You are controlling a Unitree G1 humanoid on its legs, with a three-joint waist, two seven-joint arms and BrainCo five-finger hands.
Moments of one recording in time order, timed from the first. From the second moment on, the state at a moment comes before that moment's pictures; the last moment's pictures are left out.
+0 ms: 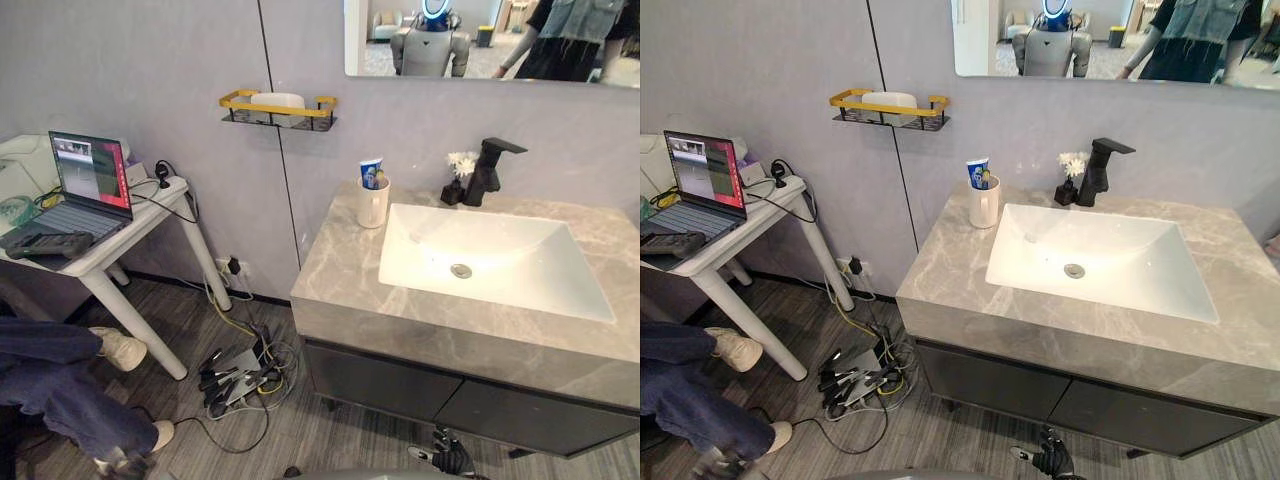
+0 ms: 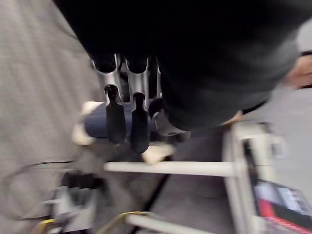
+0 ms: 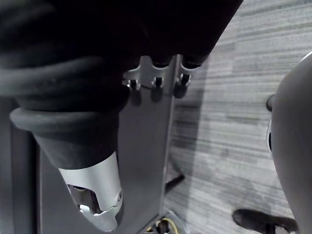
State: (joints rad) left arm 0.34 -0.09 0.61 0.84 -0.16 -0.06 0.19; right arm 0.27 -0.03 -0.07 0.86 0.04 -0.15 0.00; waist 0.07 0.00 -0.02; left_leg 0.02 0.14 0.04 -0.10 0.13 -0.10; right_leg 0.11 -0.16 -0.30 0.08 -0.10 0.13
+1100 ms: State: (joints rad) left arm 0.20 0.03 0.36 1.07 -0.10 -0.05 0.10; right arm 0.12 -0.09 -0.18 1.08 -0.02 -0.10 -0.01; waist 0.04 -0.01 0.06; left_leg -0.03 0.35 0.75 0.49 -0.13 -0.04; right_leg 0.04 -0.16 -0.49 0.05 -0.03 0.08
